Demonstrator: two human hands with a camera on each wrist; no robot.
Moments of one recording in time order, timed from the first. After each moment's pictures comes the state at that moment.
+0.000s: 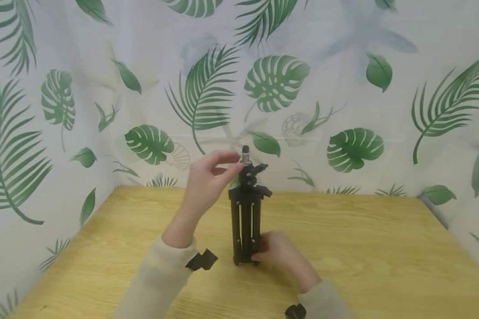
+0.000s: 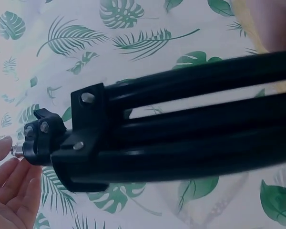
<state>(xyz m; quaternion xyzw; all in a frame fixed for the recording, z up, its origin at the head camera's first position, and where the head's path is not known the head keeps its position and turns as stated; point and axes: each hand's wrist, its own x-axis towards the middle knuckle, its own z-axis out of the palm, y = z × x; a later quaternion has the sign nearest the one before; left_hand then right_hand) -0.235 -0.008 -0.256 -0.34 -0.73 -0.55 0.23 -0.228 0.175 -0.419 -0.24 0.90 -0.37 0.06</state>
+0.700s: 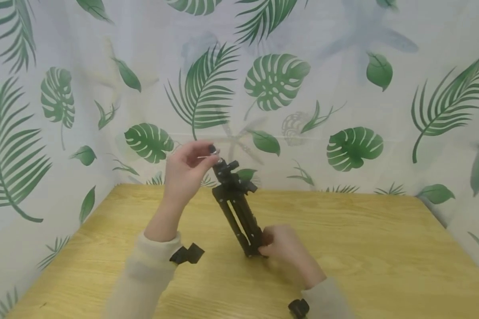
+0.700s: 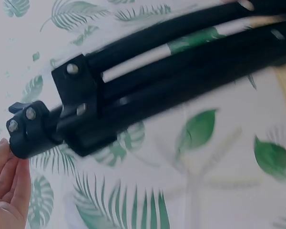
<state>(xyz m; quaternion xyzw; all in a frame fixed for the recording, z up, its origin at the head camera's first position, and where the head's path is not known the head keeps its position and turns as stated) -0.241 -0.033 -0.250 -0.28 -0.70 -0.60 0.25 -0.221 0.184 -0.402 -0.24 0.92 -0.32 -0.02</state>
